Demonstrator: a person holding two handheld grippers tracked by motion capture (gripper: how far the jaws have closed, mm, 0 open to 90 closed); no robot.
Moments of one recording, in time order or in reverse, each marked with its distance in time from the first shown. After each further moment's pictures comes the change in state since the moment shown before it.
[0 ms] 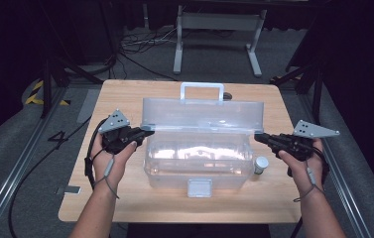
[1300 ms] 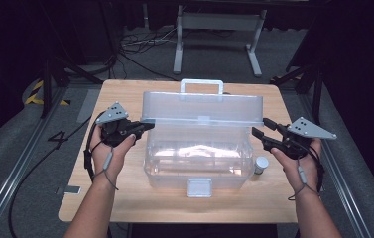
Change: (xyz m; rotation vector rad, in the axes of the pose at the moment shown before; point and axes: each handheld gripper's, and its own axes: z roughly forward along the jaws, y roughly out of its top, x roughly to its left) left arm 0.008 0.014 0.001 -0.005 -0.032 -0.003; right arm 0.017 0.015 0.010 -0.046 -0.270 -0.028
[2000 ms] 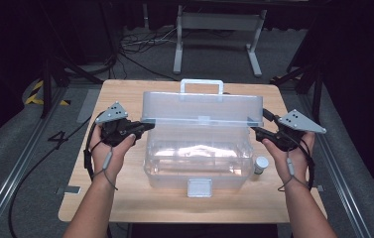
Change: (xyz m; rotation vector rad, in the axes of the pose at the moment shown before) left arm 0.001 0.000 0.000 -0.001 -0.016 -0.006; right arm 0.008 0.014 0.020 -0.022 -0.107 -0.044
